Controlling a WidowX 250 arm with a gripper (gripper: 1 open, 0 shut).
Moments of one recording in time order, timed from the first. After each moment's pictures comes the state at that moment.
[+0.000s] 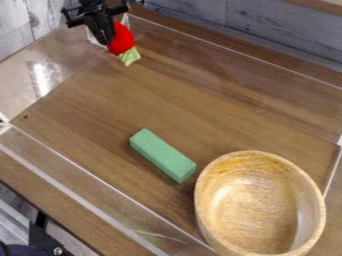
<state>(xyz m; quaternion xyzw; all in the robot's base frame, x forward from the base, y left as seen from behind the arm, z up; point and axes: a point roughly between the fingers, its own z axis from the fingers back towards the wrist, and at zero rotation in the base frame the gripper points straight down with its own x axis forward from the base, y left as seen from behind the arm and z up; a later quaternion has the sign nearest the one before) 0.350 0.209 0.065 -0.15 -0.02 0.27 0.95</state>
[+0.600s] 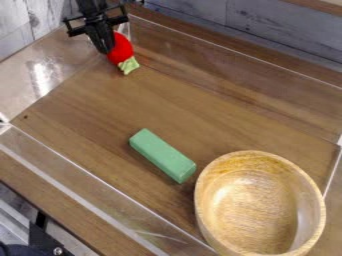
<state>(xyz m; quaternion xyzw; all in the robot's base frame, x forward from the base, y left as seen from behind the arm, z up) 0.349 0.210 0.055 -0.15 -0.01 0.28 0.95</state>
